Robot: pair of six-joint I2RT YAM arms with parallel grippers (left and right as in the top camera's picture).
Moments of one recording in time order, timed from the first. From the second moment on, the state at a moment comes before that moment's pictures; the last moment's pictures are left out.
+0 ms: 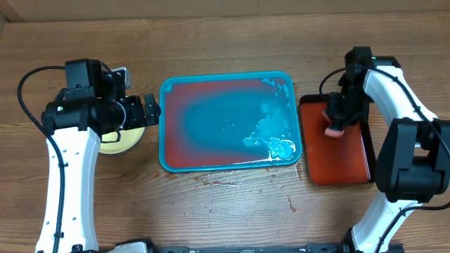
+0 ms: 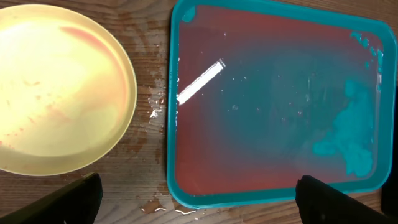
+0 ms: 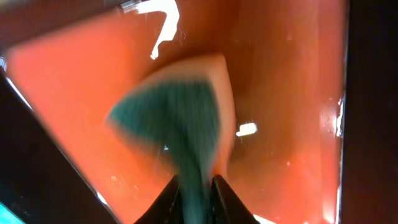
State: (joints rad) left arm 0.14 1.42 1.32 -1.05 0.26 -0.07; right arm -0.05 2.01 1.50 -1.13 -0.04 0.20
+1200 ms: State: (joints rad) left arm 0.14 1.42 1.32 -1.05 0.25 -0.07; right arm -0.03 1.22 1.60 -1.30 -0.26 0.25
